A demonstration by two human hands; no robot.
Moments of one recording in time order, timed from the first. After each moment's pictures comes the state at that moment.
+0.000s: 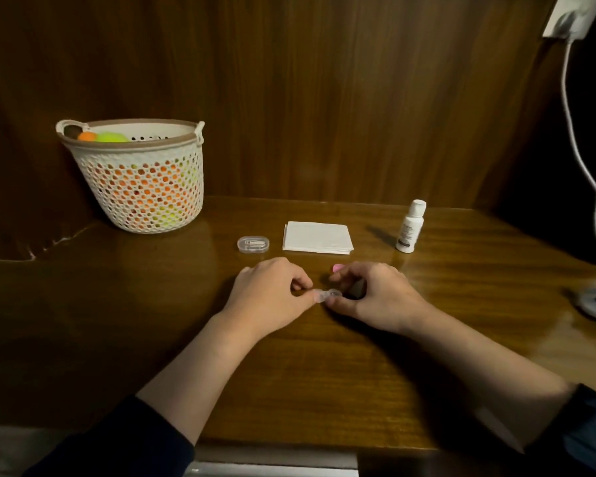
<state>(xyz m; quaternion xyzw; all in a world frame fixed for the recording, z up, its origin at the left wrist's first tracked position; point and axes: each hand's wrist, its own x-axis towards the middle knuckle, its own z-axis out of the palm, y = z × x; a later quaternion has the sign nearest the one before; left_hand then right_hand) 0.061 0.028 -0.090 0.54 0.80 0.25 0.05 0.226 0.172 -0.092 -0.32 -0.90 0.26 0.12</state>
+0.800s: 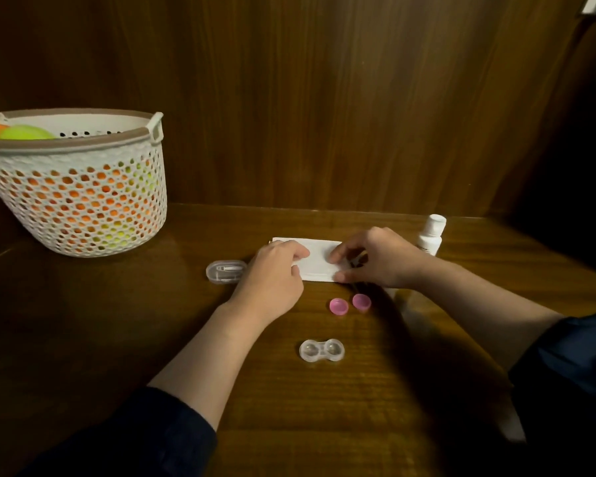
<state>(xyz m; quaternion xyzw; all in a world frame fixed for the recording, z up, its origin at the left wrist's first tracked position) 0.005 0.146 -0.107 0.51 0.78 0.36 0.06 0.161 0.310 -0.070 -0.25 -0.95 0.17 0.07</state>
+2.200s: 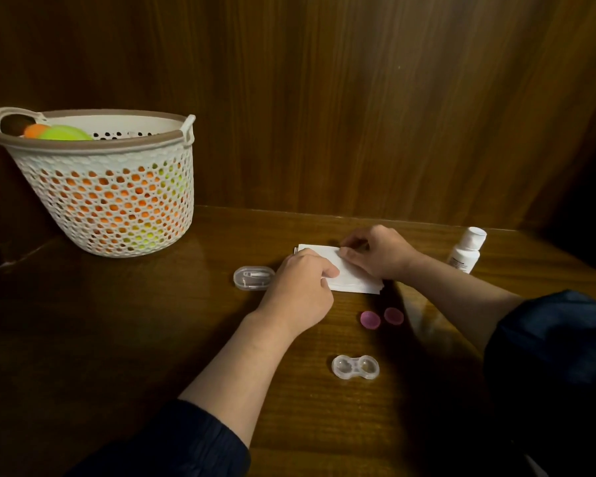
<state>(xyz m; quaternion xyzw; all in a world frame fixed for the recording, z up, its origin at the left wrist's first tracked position) 0.003 0.146 -0.112 0.50 0.78 0.37 0.07 0.097 0.328 -0.085 -0.33 -0.92 0.19 0.11</state>
